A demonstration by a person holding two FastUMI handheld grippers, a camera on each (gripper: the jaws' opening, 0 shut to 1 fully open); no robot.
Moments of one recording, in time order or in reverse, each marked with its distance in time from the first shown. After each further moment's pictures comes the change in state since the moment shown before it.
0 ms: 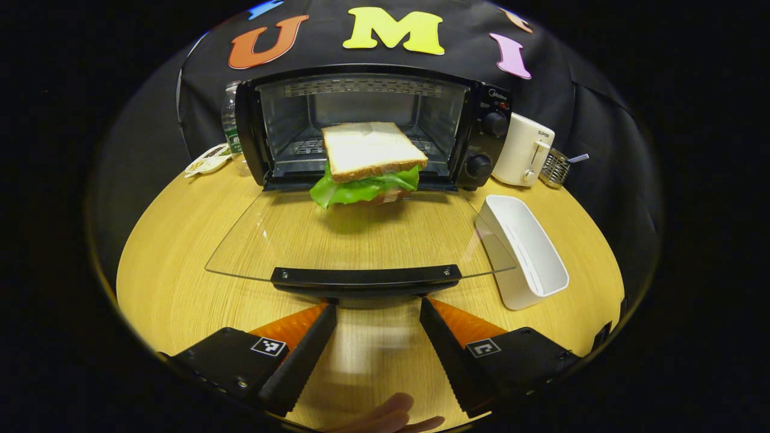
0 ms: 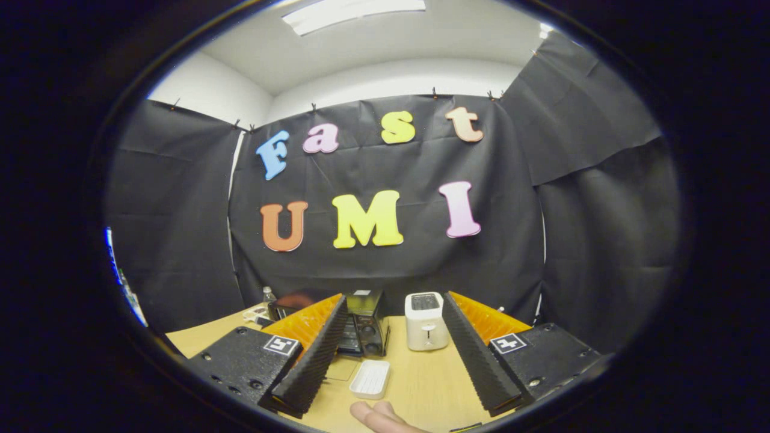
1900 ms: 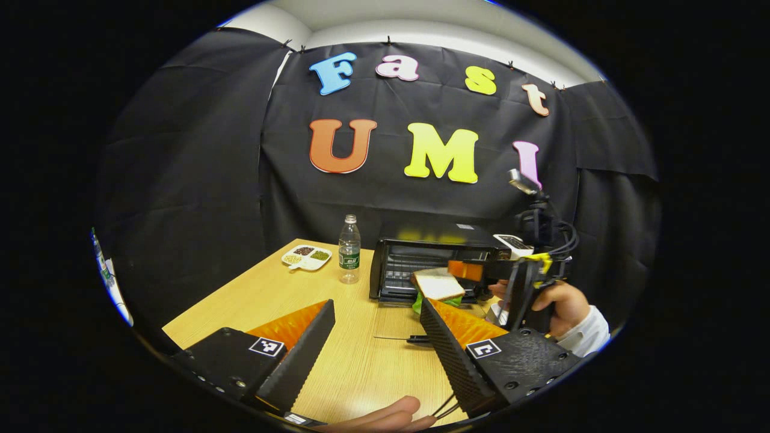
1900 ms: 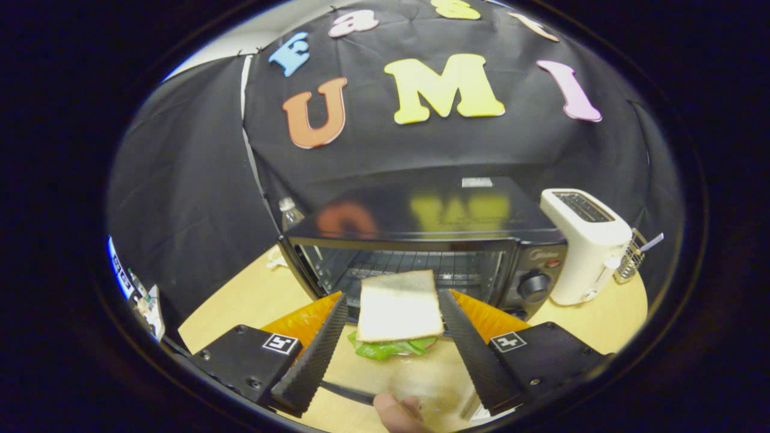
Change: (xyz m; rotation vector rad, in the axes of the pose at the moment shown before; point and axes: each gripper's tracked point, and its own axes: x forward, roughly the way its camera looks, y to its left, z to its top) left arm -0.208 0.114 0.095 -0.086 -0.520 0.119; right arm 0.246 0.201 -0.188 0.051 0.467 0.264
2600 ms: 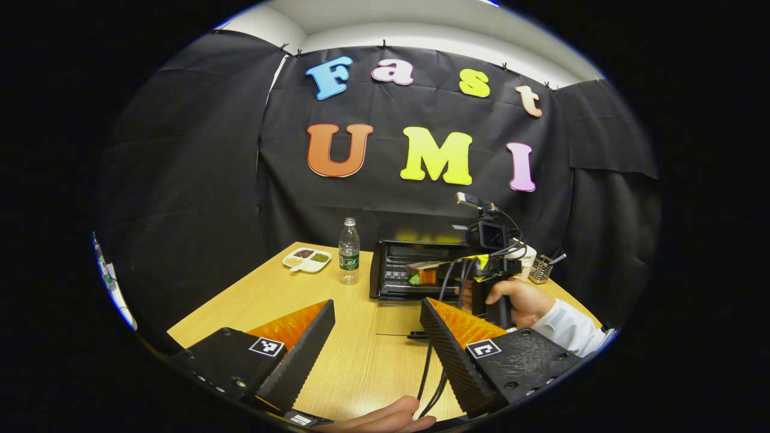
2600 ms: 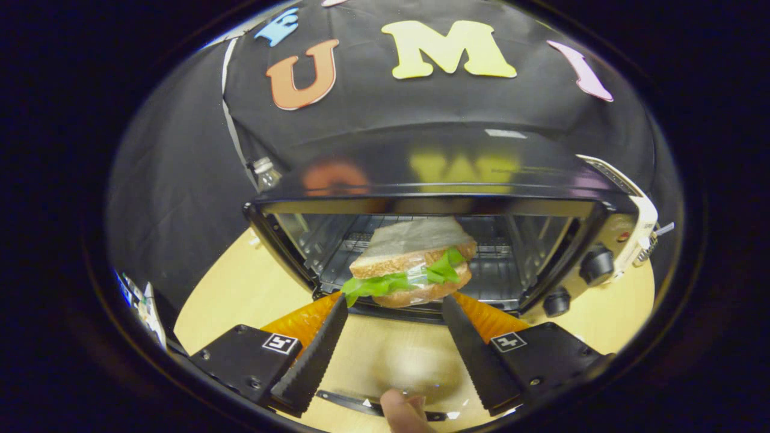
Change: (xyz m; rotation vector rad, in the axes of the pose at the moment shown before) left arm -0.028 0.006 0.007 0.019 -0.027 -0.007; right arm 0.070 0.021 -0.053 0.034 0.226 -0.033
